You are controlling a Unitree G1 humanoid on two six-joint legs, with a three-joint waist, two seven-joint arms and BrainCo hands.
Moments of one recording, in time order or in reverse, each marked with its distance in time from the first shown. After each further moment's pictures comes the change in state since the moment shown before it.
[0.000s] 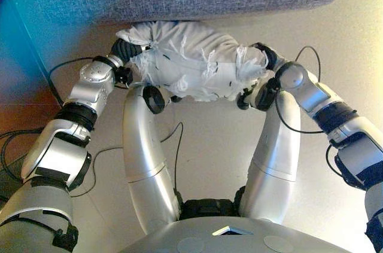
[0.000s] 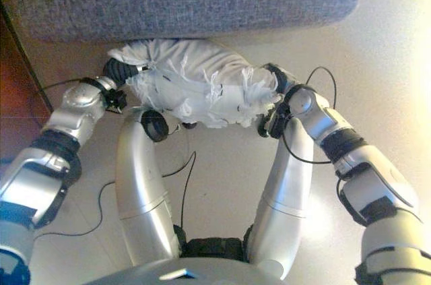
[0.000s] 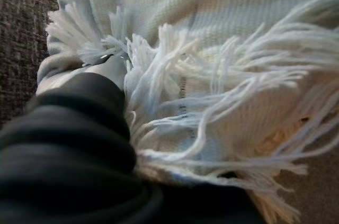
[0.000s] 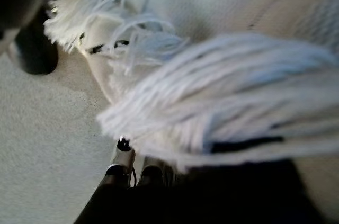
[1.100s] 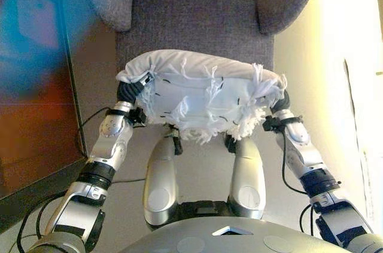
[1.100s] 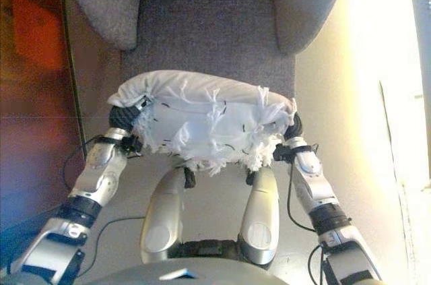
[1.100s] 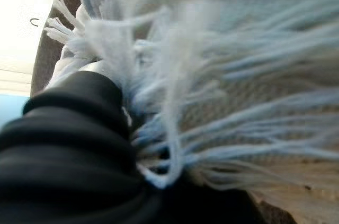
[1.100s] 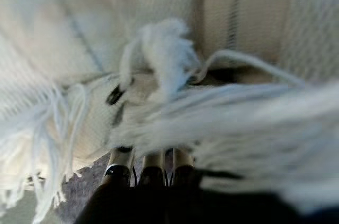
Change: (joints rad) left arm 0.514 -0.195 0.234 -0.445 0.093 -0.053 0.248; right arm 0.629 0.231 -0.434 -0.297 0.524 -0.224 -0.027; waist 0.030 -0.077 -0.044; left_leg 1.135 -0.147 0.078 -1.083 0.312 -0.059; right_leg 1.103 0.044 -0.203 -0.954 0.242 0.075
